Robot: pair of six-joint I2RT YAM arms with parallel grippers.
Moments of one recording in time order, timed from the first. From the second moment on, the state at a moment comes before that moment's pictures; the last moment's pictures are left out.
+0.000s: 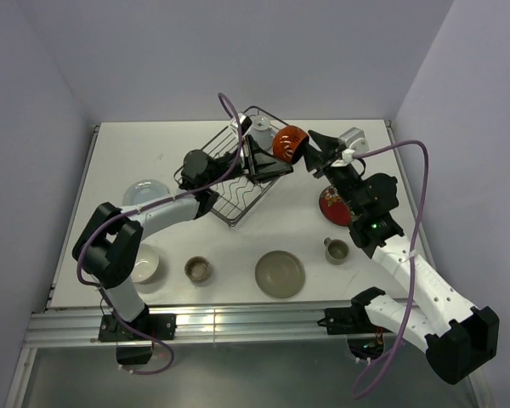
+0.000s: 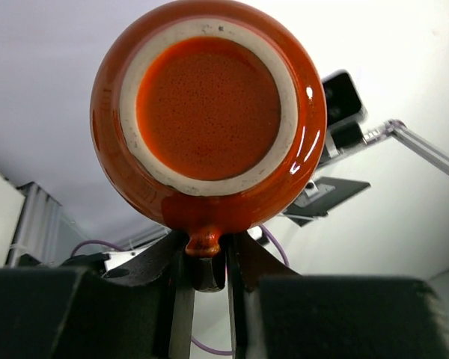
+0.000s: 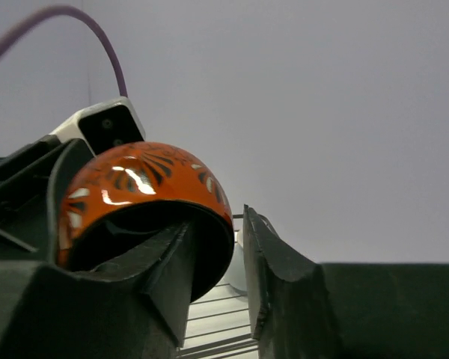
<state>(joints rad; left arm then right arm) -0.67 1.72 1.12 1.15 0.77 -1.67 0.43 0.94 0.78 0.54 -0.15 -0.11</state>
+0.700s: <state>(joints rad) -0.53 1.70 1.28 0.40 0.75 -1.17 0.25 0.83 0.76 0.36 -0.36 -0.18</state>
